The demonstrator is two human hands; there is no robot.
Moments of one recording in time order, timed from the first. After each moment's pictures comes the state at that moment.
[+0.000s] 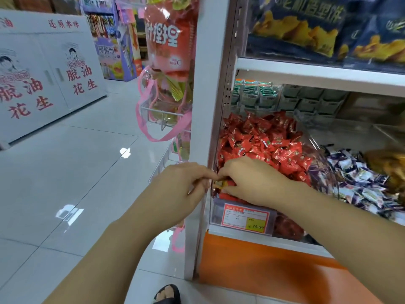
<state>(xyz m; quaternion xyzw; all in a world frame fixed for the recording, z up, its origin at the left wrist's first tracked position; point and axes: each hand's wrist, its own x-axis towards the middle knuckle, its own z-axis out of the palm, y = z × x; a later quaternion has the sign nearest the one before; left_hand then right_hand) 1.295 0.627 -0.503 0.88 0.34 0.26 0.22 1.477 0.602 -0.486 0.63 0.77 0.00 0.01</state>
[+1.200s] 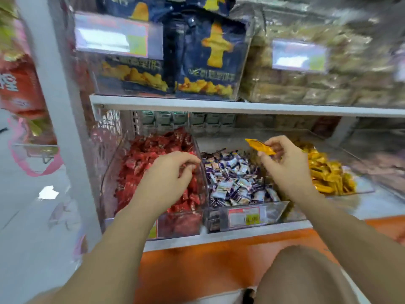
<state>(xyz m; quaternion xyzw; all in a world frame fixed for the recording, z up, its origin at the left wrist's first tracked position) 1.451 0.579 -0.468 0.89 0.25 0.34 0.20 1.664 0.444 -0.462 0.77 0.43 0.13 -0.46</state>
